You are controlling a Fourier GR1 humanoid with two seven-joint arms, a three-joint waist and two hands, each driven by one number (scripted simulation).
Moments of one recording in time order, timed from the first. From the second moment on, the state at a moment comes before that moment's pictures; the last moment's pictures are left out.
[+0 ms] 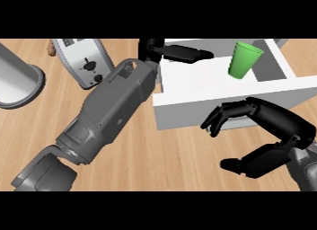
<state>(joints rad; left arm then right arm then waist) -1.27 0.00 -0.29 -0.41 0.63 0.32 -0.47 -0.33 -0.36 0.16 -1.78 -0.15 0.63 0.17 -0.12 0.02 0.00</state>
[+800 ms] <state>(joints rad) -1.12 0.05 -0.25 -0.48 0.69 0.21 -0.56 -0.37 -0.32 0.35 -1.27 0.47 0.39 -0.08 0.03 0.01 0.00</state>
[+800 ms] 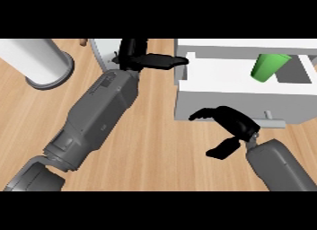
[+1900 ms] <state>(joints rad) -0.89 0.18 -0.27 -0.71 0.70 0.07 -0.50 -0.76 -0.32 0.08 -0.58 0.42 0.25 -0.42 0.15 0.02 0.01</state>
